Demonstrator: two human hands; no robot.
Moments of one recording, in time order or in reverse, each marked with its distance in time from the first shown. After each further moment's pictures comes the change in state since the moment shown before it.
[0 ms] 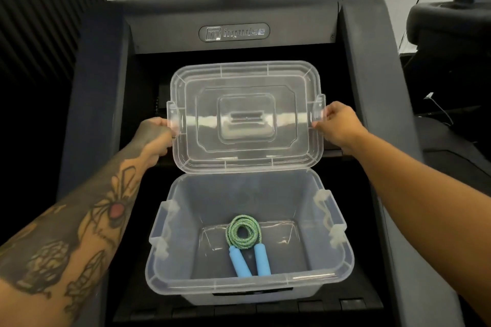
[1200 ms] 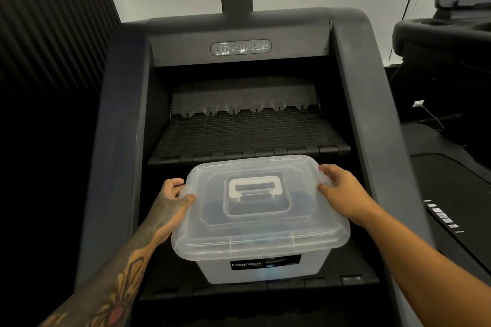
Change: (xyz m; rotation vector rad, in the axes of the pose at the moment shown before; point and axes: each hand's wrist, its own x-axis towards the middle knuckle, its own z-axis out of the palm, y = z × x) left_hand -0.142 -0.085 -0.029 -0.069 -0.188 -0.037; right_hand -0.167 0.035 0.009 -0.073 -0.174 0.083
